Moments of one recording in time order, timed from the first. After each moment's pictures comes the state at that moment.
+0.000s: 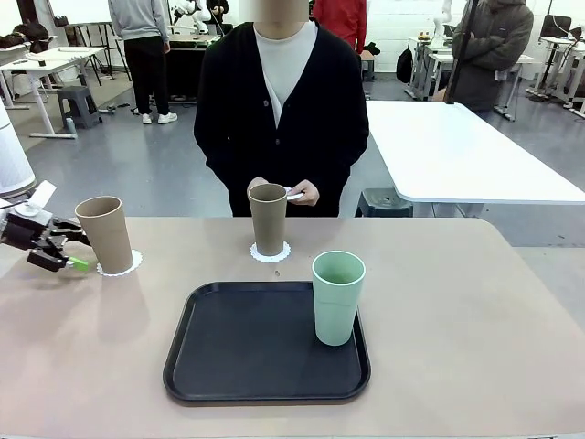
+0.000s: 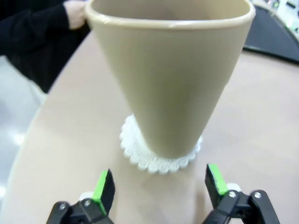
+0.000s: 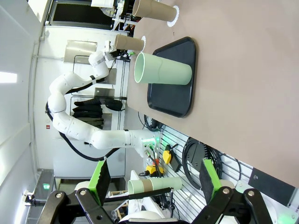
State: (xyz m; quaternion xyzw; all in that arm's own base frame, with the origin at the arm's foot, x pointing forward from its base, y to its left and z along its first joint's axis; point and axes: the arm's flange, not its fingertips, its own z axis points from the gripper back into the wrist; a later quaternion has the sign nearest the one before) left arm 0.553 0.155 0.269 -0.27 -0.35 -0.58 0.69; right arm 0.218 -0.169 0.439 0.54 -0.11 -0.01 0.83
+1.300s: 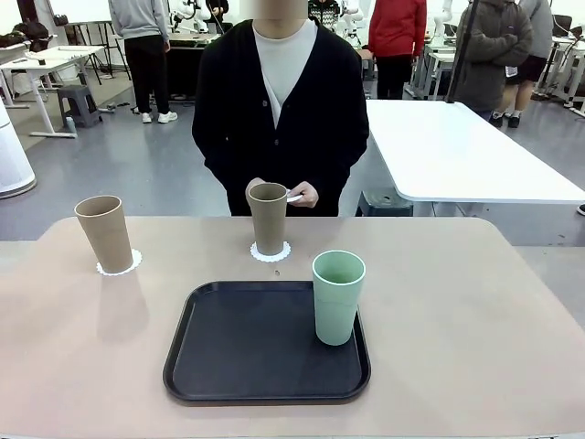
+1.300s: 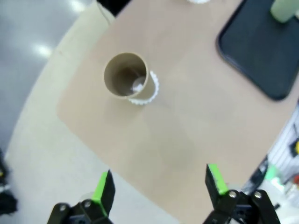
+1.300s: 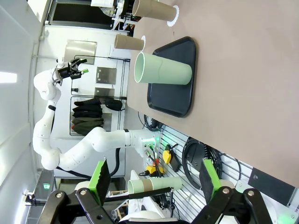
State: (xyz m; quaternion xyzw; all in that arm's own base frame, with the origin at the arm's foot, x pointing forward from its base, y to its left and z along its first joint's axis) left arm 0.378 0.042 0.586 0.00 -0.19 -0.41 0.89; right arm 0.218 -0.168 0.439 0.54 -0.11 -0.01 0.83
